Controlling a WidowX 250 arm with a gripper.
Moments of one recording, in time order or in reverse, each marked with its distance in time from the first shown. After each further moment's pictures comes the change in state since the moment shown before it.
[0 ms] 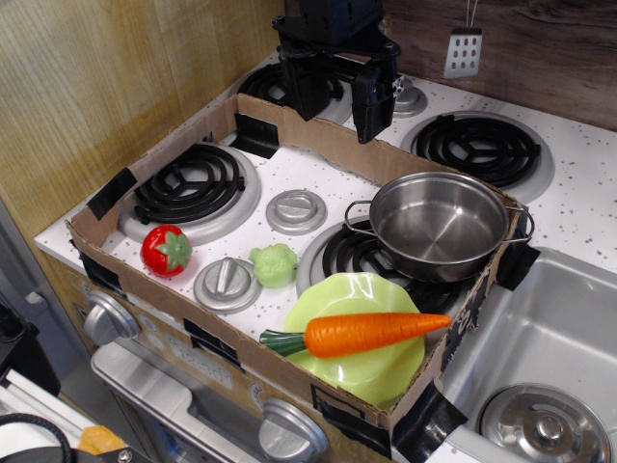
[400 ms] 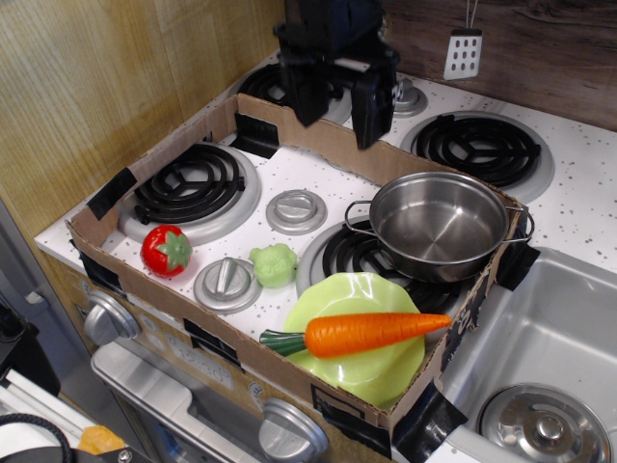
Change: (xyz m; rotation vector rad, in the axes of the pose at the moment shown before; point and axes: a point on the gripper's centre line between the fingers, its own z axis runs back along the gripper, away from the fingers) arm -0.004 -0.003 -0.008 -0.009 0.033 -0.011
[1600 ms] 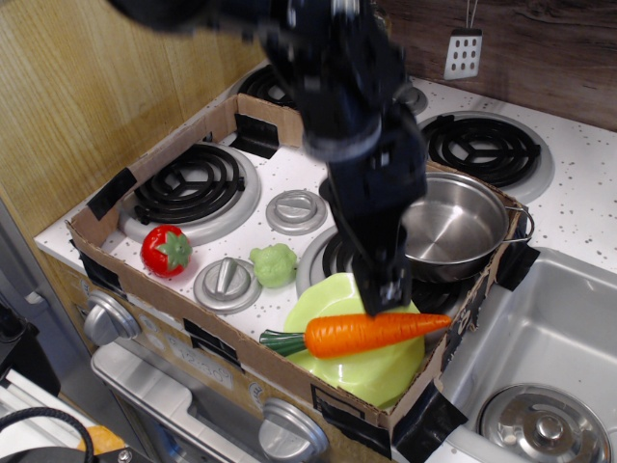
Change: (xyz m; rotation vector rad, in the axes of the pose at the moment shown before) arm -0.074 -0.084 -0.036 -0.010 -0.114 -0.617
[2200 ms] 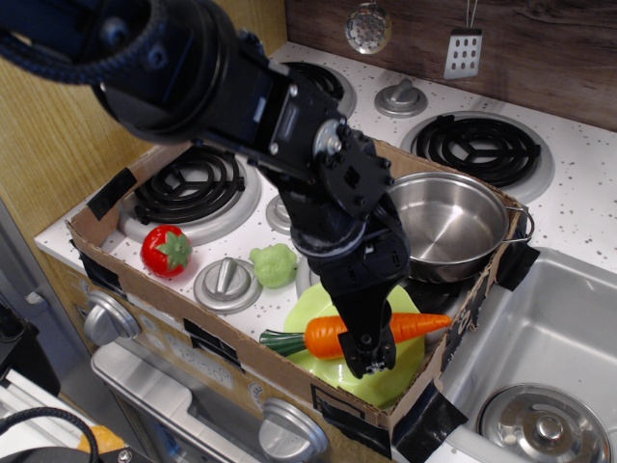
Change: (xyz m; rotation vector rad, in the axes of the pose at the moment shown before) arm -0.018 -0.006 -0.031 0.093 -0.030 0.006
